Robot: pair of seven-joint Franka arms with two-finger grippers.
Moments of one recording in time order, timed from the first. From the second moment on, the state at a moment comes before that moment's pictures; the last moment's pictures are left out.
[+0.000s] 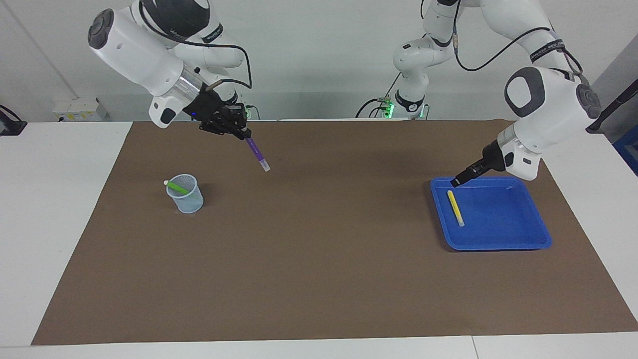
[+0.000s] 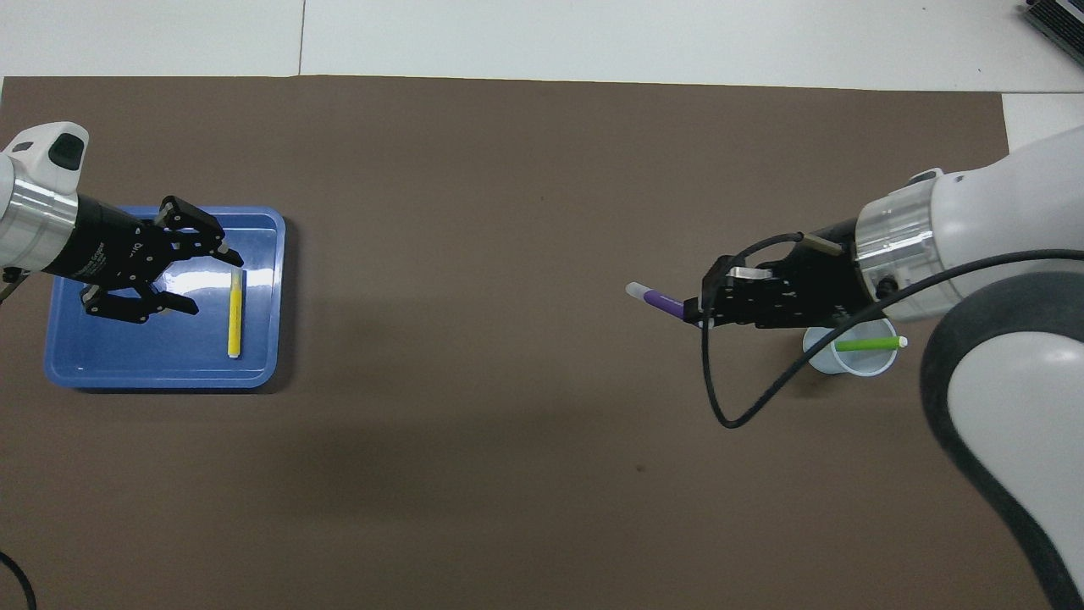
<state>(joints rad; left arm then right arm) 0.31 0.10 -0.32 -1.74 -0.38 1.71 -0.67 0.00 -0.02 0.24 -1.73 0.57 1.75 0.33</state>
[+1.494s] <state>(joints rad) 0.22 -0.17 -0.33 -2.14 -1.13 1.79 -1.03 0.41 -0.04 0.24 -1.87 0.61 2.22 0.80</state>
